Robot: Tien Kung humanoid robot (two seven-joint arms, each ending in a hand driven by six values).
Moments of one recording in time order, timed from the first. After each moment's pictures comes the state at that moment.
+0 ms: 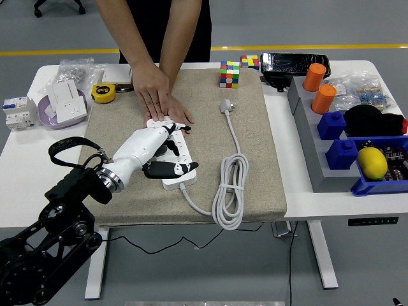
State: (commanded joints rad) left arm -0.24 0.22 -1.00 -1.63 2.07 -0.04 0.23; right arm 0.05 -0.17 1.33 0.18 -1.13 -0.02 0.03
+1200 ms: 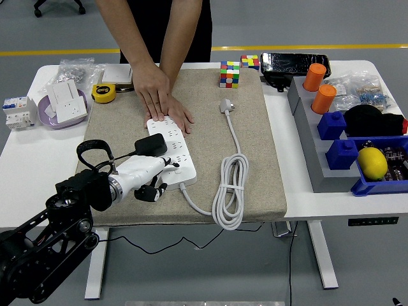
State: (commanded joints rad) left arm -0.28 0.23 -0.97 -1.54 2.19 -0.37 0.32; right arm 0.05 -0.17 1.33 0.18 -1.13 -0.02 0.03
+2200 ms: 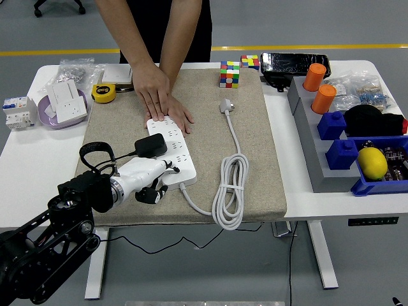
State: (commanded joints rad) left arm -0.28 0.23 -0.96 -1.52 2.20 -0.36 0.31; right arm 0.05 -0.17 1.33 0.18 -1.14 -0.02 0.03
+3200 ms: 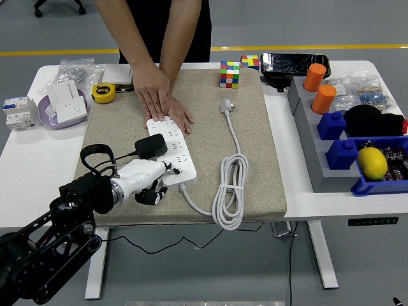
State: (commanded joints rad) left arm -0.27 0.22 -0.96 -1.49 2.21 -0.36 0.30; right arm 0.05 -0.17 1.34 0.18 -1.14 -0.02 0.03
